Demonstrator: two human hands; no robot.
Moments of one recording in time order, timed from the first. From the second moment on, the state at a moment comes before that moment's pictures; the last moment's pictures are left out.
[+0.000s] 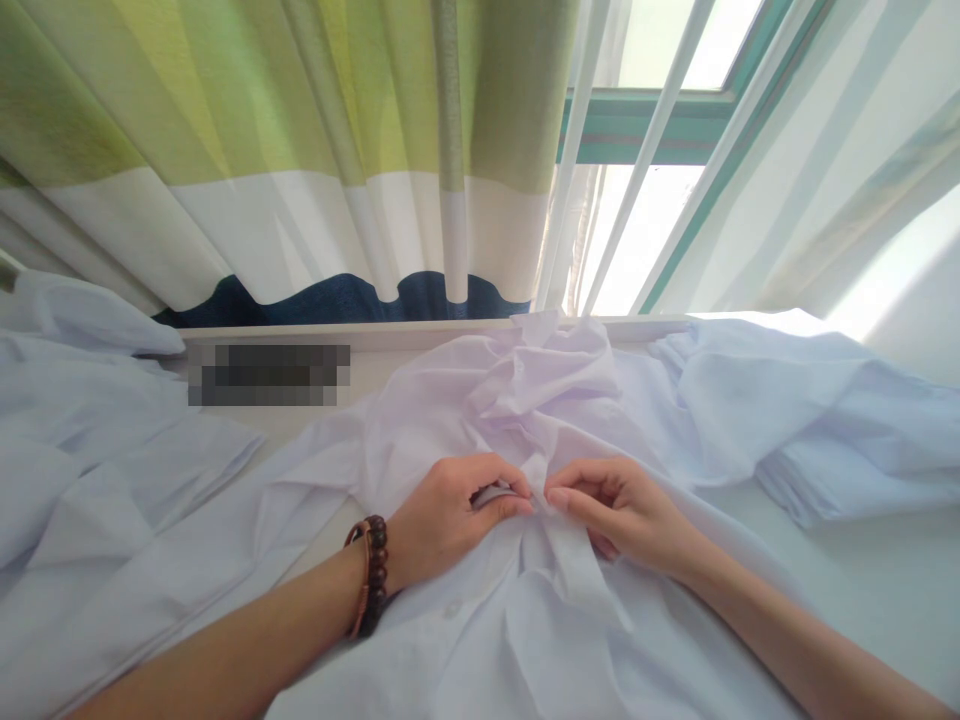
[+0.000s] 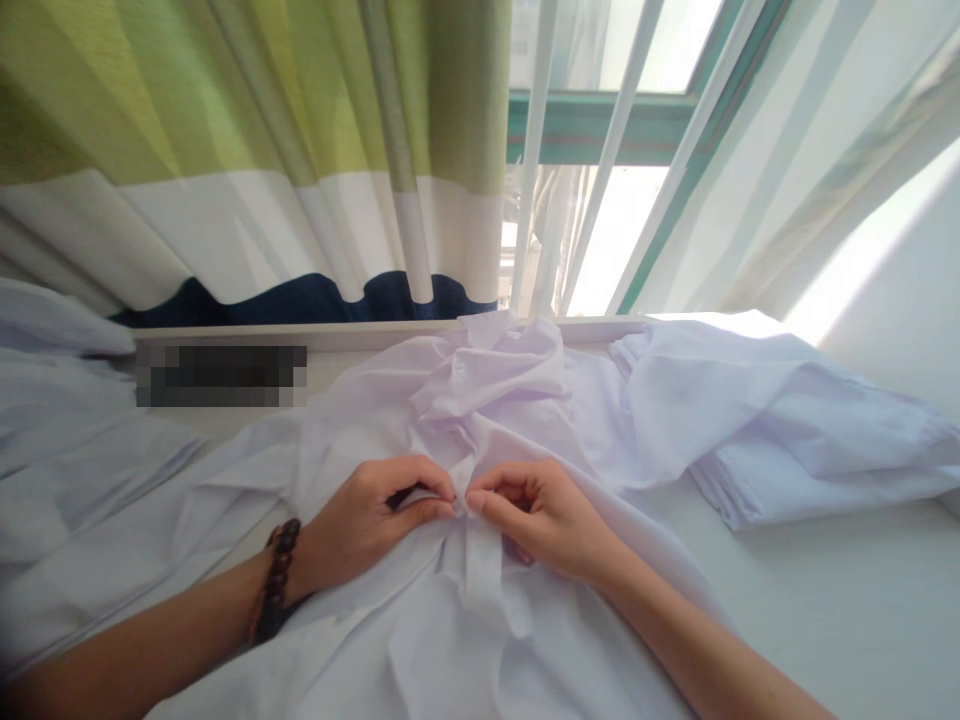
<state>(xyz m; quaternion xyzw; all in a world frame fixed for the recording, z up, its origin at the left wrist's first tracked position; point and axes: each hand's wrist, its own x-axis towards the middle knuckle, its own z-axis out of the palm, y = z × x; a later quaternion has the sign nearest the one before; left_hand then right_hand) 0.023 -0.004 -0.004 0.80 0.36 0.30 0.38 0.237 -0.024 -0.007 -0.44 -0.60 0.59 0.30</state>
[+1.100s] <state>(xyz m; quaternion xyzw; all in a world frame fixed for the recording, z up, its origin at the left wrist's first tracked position) 0.022 0.001 0.000 0.76 0.35 0.25 0.49 0.242 -0.020 -0.004 -0.42 -0.66 0.57 0.25</state>
